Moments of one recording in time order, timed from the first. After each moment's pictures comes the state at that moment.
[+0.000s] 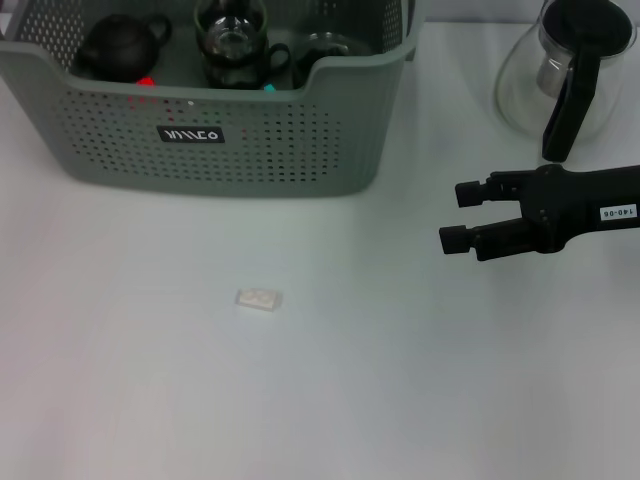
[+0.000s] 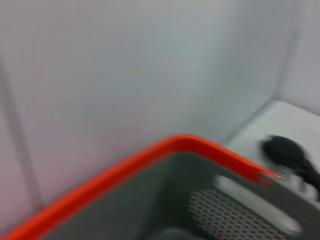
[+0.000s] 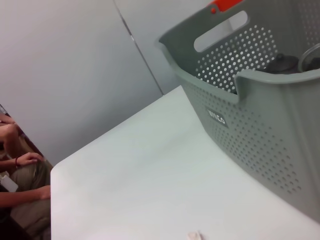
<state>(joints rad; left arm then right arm) -0.89 -1.82 0.60 1.14 2.38 1.71 -2.17 0.65 2.06 -0.74 -0.72 -2.15 -1.70 1.71</state>
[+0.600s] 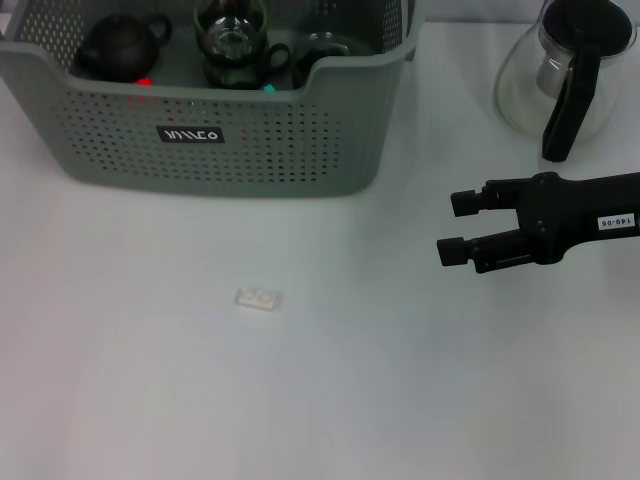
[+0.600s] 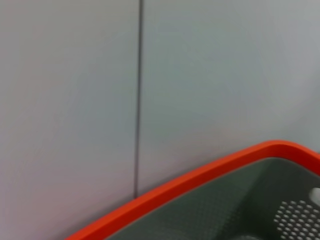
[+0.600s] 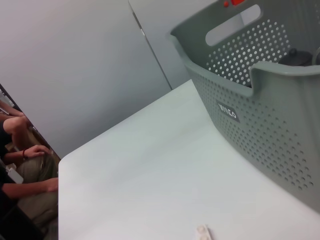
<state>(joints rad) -0.87 -1.82 0.58 1.11 2.49 1.52 -2.22 0.64 2.06 -0.75 -0.72 -2.15 -1.72 1.69</state>
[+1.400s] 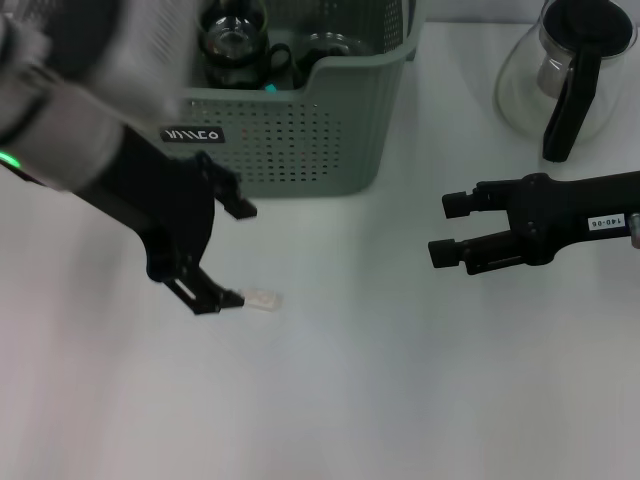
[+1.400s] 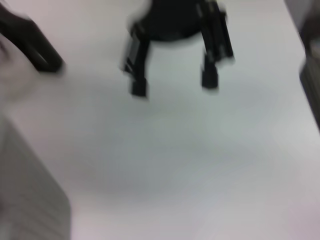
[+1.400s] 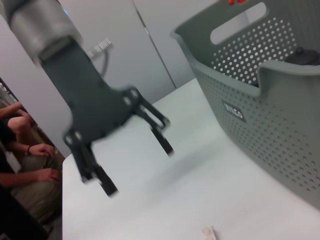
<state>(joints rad) -0.55 -2.15 1.17 1.63 2.49 1.97 -1.77 0.66 2.06 -0.76 -0.70 -2.15 -1.71 1.69</state>
